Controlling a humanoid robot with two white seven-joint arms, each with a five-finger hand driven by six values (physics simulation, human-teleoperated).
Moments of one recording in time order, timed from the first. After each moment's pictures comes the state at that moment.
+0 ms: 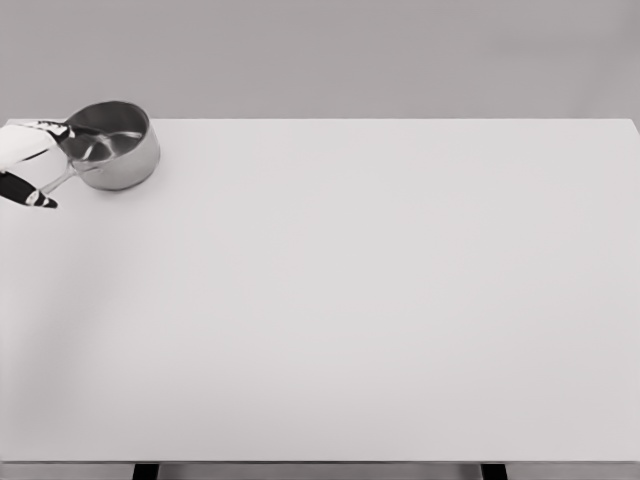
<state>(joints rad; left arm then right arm) -0.67 0.84 -0.48 -0.97 -0.32 -0.61 -0.40 0.04 0.00 0.61 -0.10 0.17 -0.05 0.36</state>
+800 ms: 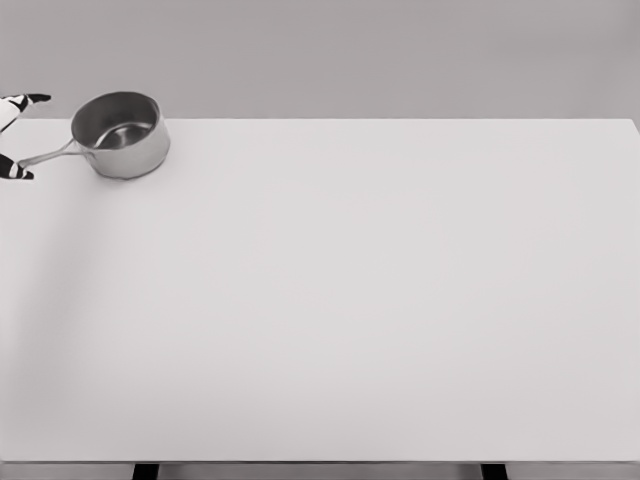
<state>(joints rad) -0.71 0.77 -0.48 -0.91 -0.43 -0.26 -0.21 0.04 0.00 0.61 -0.10 0.17 -0.05 0.36</state>
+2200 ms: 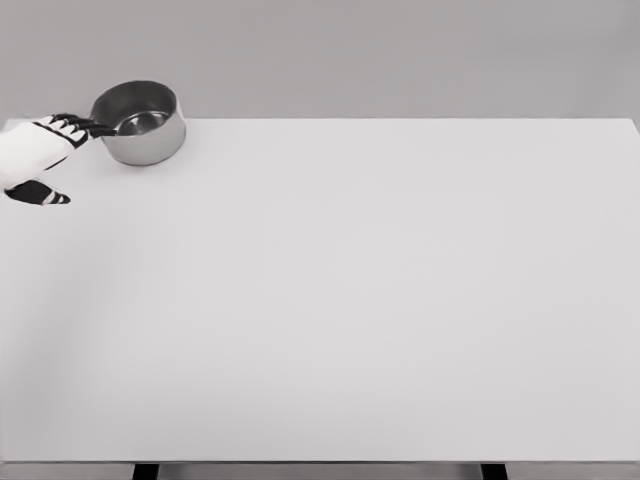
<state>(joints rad) -0.54 0.86 -0.49 -1.17 -0.54 -0.60 -0.12 0.04 0.00 0.61 -0.10 0.17 -0.05 0.36</state>
